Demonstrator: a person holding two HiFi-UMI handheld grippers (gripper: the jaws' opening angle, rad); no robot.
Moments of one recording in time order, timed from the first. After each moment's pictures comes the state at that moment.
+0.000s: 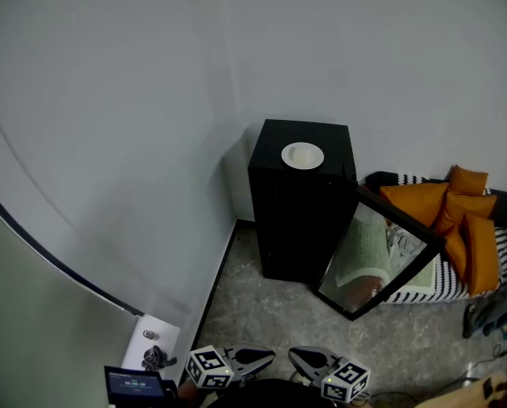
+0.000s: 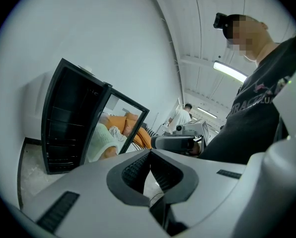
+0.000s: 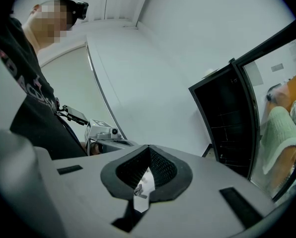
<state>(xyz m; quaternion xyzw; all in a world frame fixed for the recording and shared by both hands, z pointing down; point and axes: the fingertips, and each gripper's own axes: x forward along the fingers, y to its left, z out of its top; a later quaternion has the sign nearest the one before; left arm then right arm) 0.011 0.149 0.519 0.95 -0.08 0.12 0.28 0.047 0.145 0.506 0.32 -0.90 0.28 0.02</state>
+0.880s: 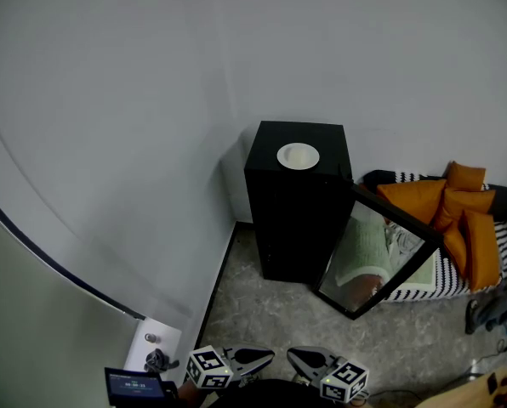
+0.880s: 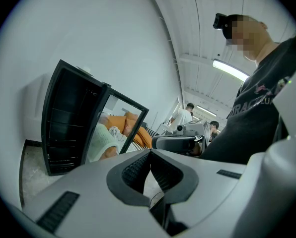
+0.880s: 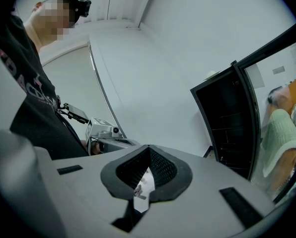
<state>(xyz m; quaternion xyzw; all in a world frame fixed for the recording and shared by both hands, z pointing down) 0.011 0.148 0.518 0.95 -0.08 0.12 0.27 0.046 0.146 0.507 0.32 -0.91 0.27 0.02</state>
